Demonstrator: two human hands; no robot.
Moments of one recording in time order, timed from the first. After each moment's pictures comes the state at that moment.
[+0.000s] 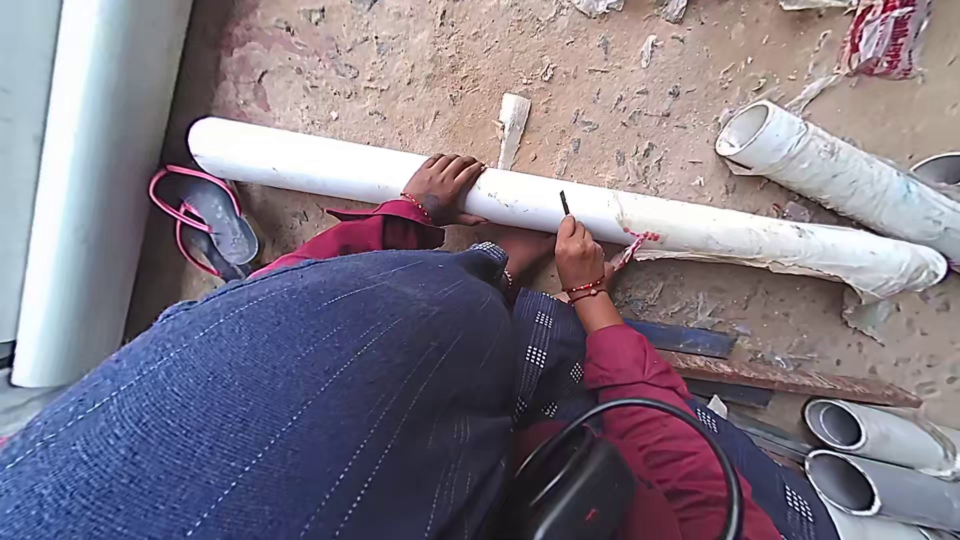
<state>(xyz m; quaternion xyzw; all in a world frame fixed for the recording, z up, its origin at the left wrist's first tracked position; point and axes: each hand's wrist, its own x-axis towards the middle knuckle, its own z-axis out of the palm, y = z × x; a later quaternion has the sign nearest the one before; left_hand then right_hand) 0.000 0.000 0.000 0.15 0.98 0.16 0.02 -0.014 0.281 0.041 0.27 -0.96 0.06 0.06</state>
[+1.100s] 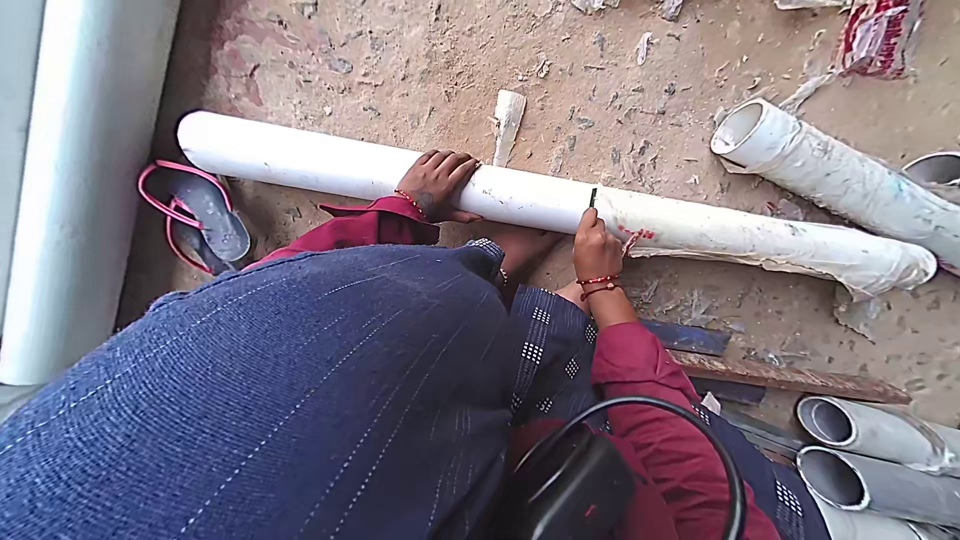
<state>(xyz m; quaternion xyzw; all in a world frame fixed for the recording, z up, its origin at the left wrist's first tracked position) 0.002 0.000 -0.006 0.14 0.98 0.15 0.01 -0.033 0.300 0.061 0.19 -0.98 0.04 -0.03</state>
